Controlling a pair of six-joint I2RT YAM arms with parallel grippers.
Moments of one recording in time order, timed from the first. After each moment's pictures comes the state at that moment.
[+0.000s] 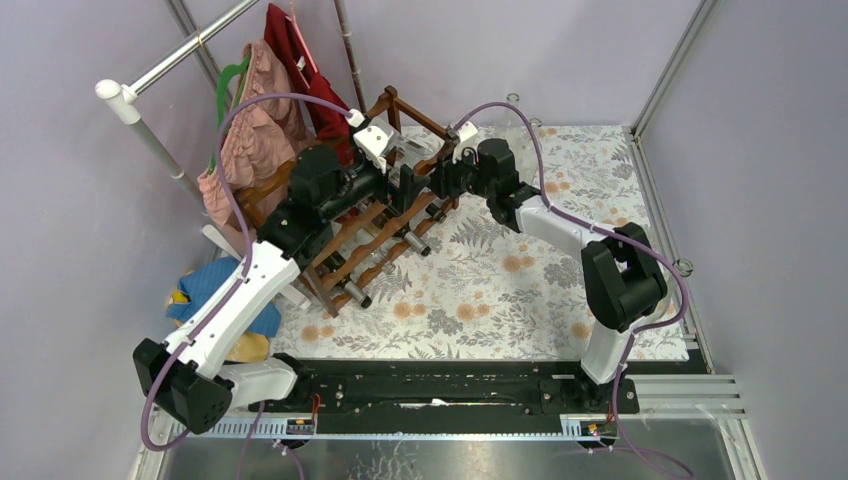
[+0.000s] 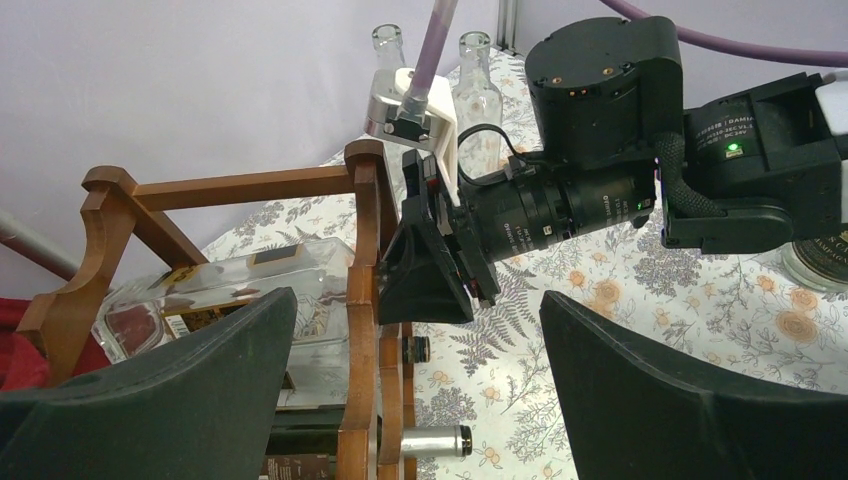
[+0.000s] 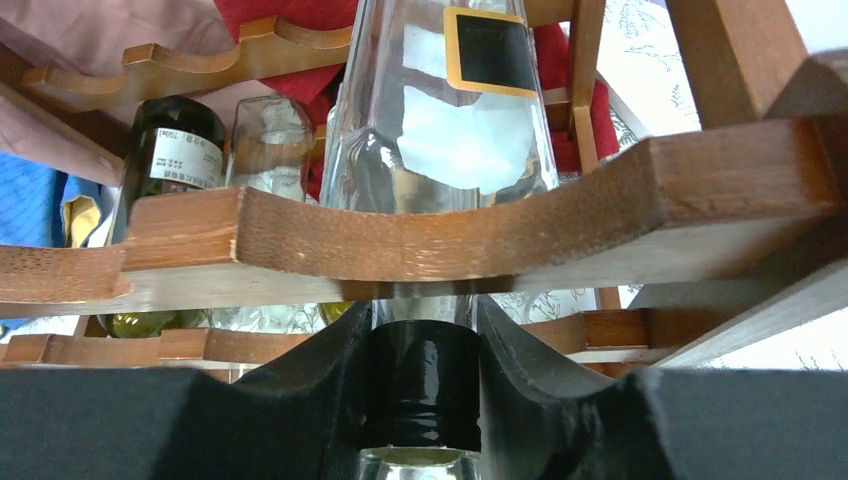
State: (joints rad) left arm -0.51 1.20 1.20 -0.06 0.26 0.09; right arm 0.53 1.81 1.28 0.23 -0.37 0.12
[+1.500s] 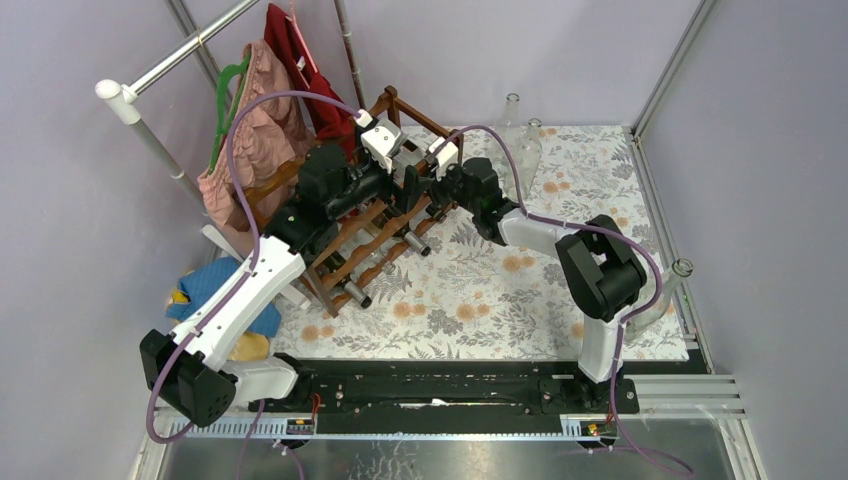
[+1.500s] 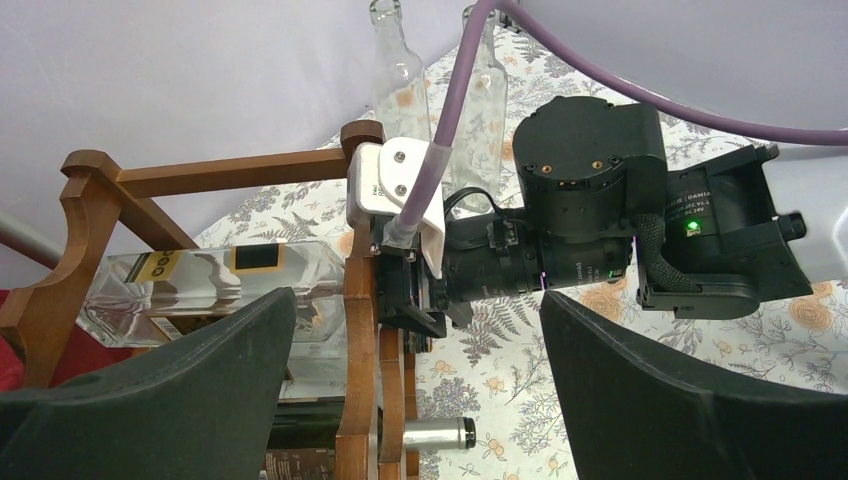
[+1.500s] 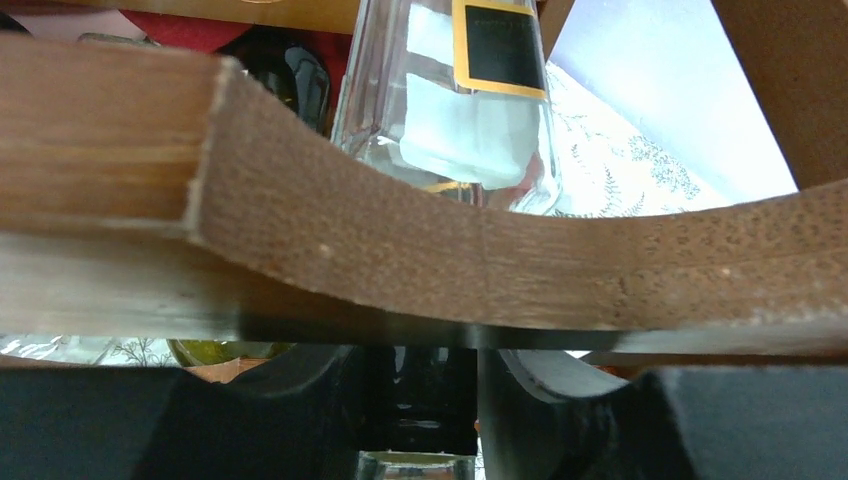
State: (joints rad) left arm -0.51 1.24 1.20 -0.07 0.26 0.10; right arm 0.60 1.91 1.21 0.50 -0.18 -0.20
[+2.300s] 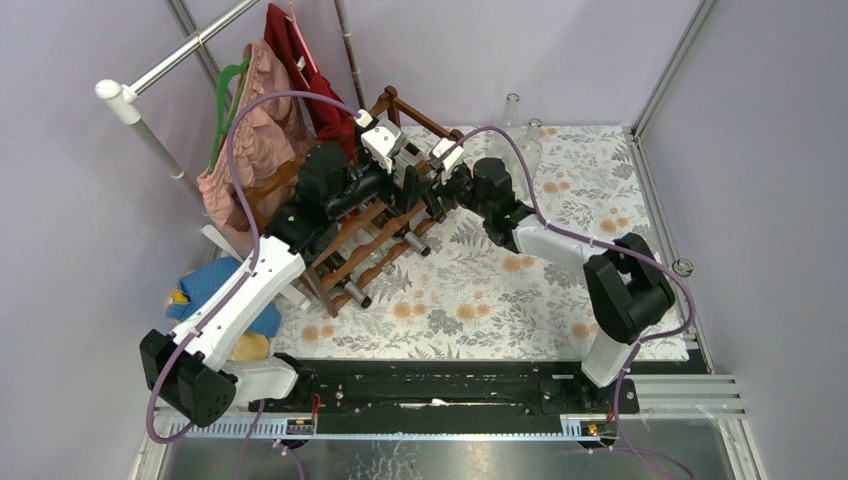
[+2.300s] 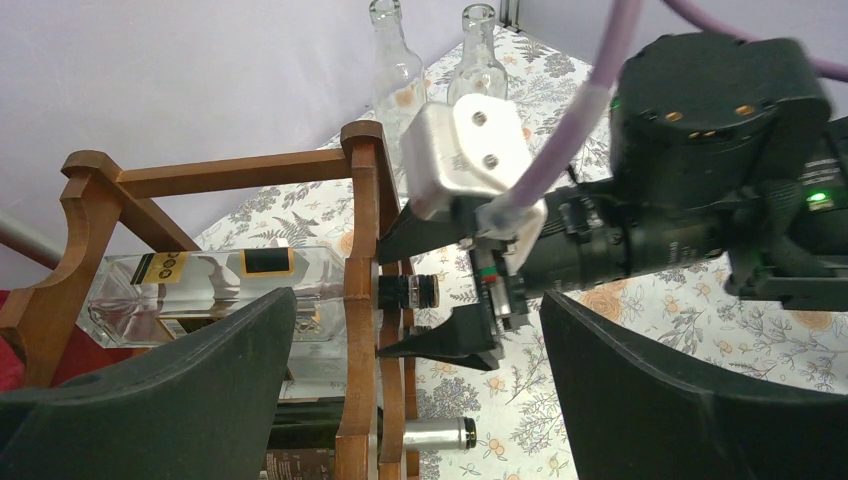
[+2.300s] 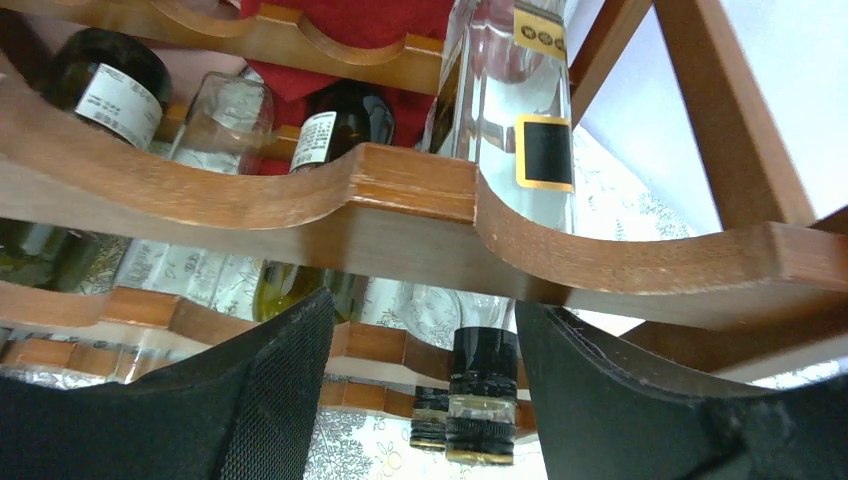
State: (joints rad) left arm -0.51 1.24 1.20 -0.07 0.26 0.10; right arm 0.61 1.76 1.14 0.45 -0.26 -0.23
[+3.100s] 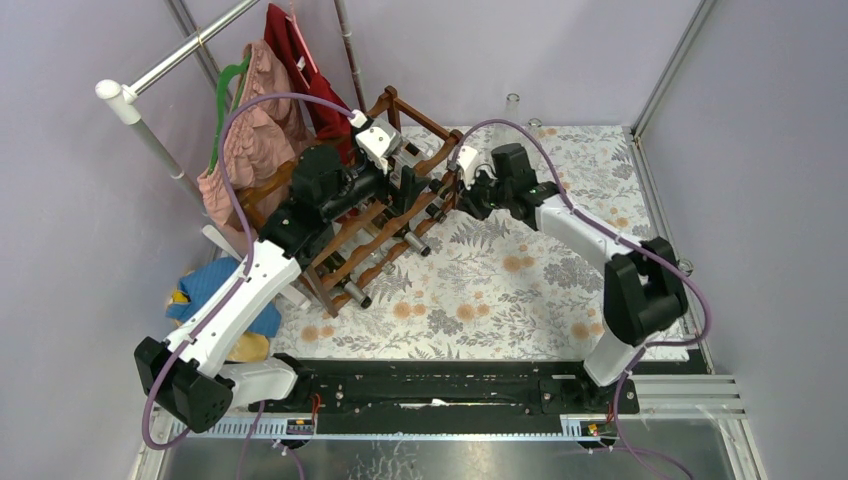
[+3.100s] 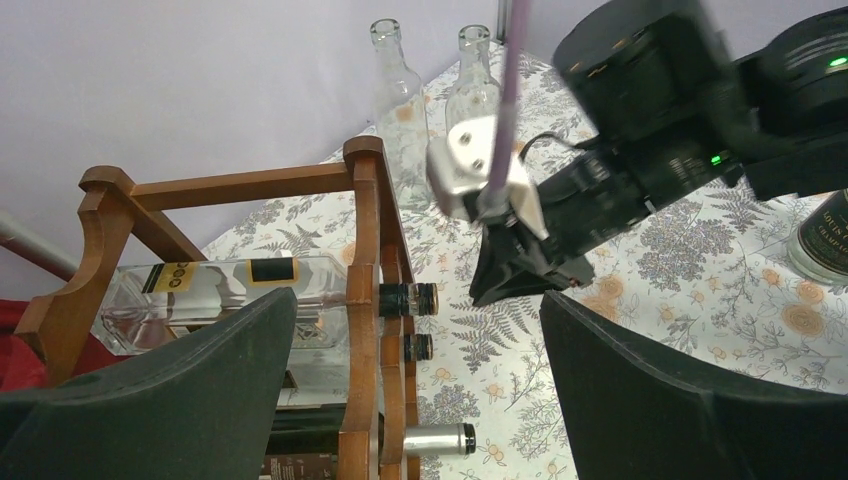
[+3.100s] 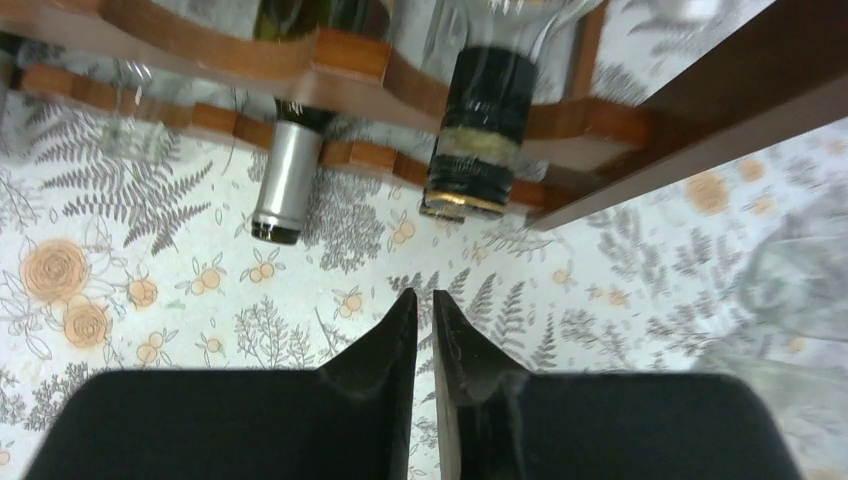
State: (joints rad) left arm -0.51 1.21 1.20 -0.07 0.27 0.10; right arm 0.47 1.65 1.23 -0.20 -0.43 -0.40
